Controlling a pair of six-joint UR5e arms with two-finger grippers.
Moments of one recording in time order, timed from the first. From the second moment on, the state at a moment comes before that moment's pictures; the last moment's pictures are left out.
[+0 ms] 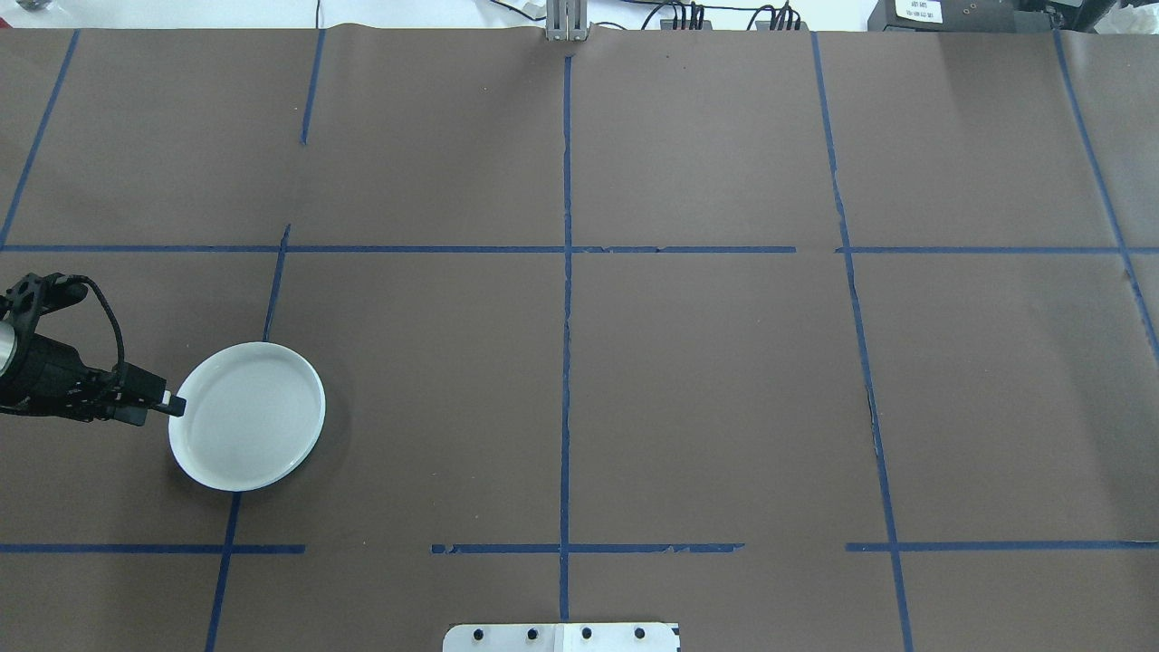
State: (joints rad) left arm -0.84 -1.46 -1.64 -2.63 -2.39 -1.25; right arm 1.56 -1.69 1.73 -1.64 2.31 0.06
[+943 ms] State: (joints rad) left arm -1.19 -1.35 -1.64 -2.46 -2.44 -0.63; right arm 1.56 -1.69 1.73 -1.64 2.31 0.06
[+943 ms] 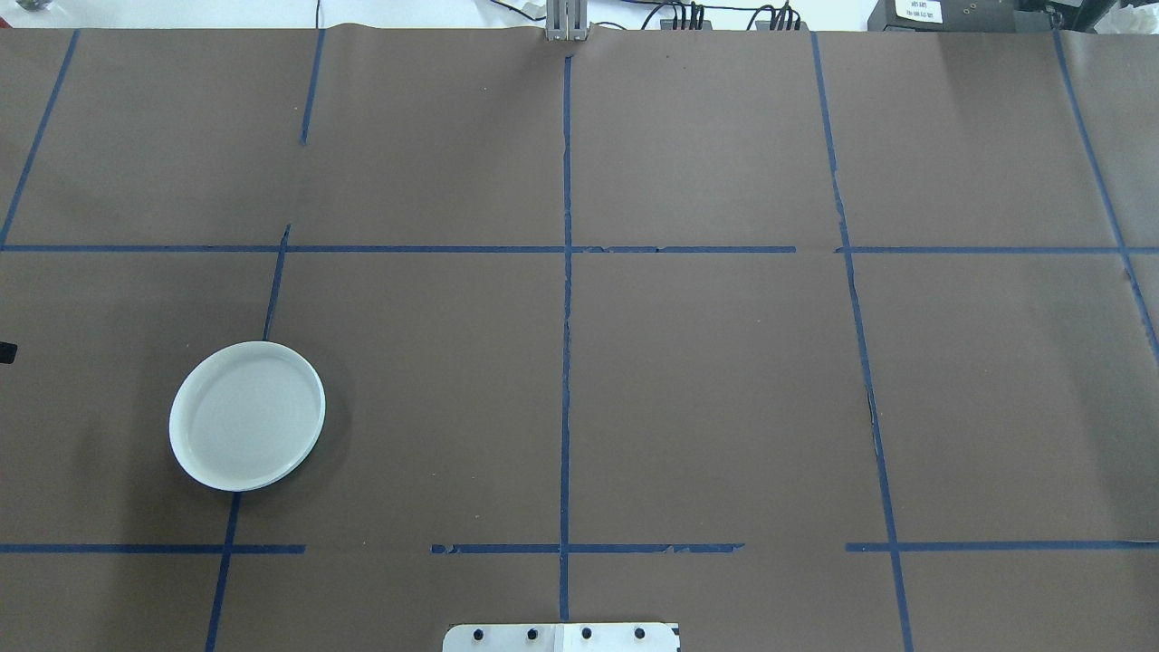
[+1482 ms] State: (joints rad) left arm -1.34 -1.36 -1.75 -1.99 -2.24 -0.10; right arm 1.56 -1.69 1.73 -1.64 2.31 0.06
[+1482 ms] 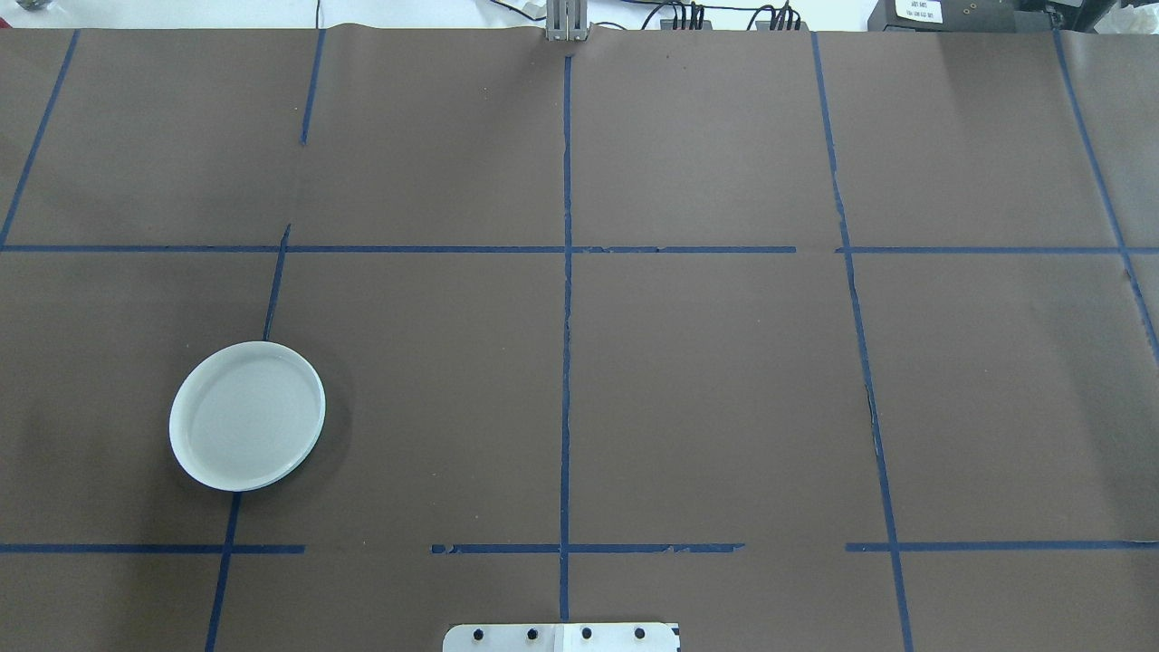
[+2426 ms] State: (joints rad) left arm -1.71 -1.42 -1.76 -1.50 -2.44 0.12; right arm 1.56 -1.69 1.73 -1.64 2.31 0.06
